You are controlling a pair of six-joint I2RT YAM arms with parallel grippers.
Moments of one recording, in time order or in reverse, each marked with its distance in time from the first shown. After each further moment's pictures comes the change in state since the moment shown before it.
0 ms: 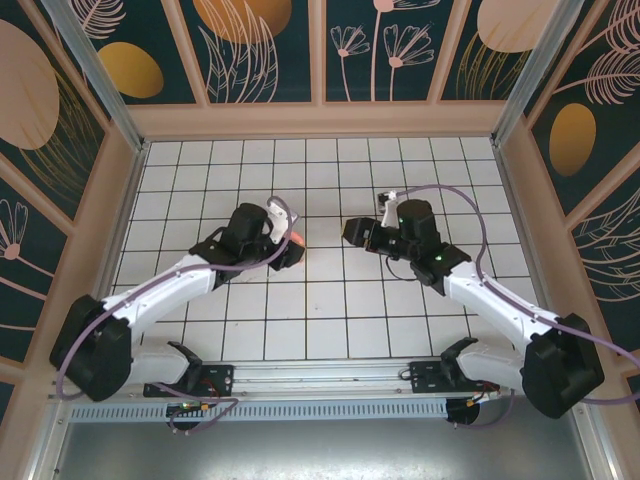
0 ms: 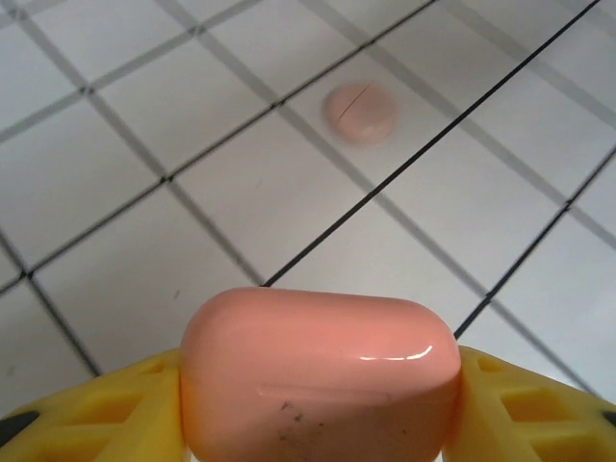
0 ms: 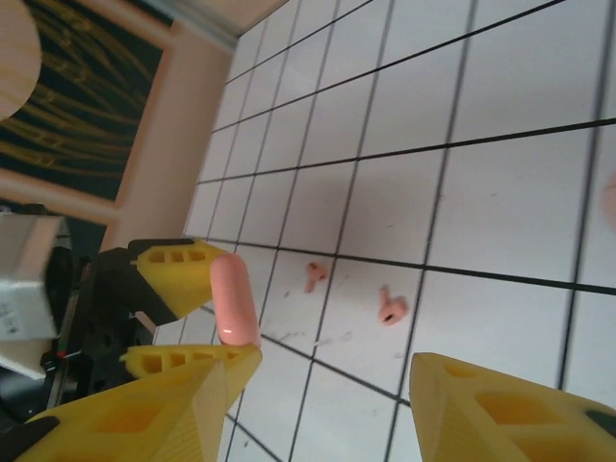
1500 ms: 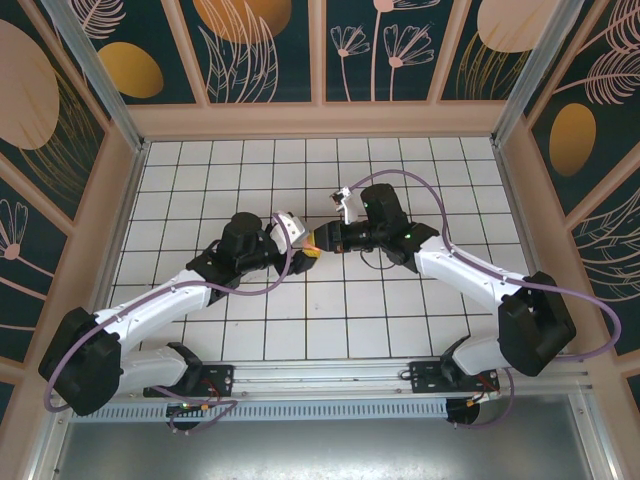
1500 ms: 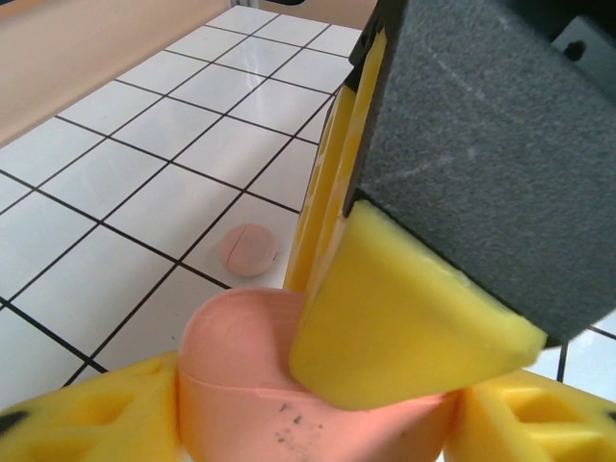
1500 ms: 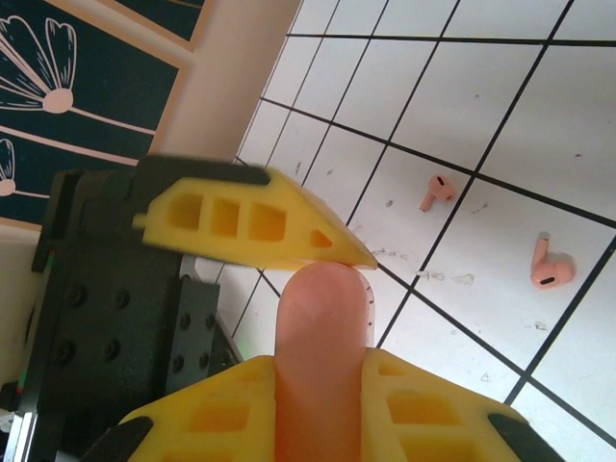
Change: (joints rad) left arm -0.052 -0.056 -0.078 0.236 0.153 0.141; right arm 0.105 0.230 0.209 -0.079 -0.237 -0.141
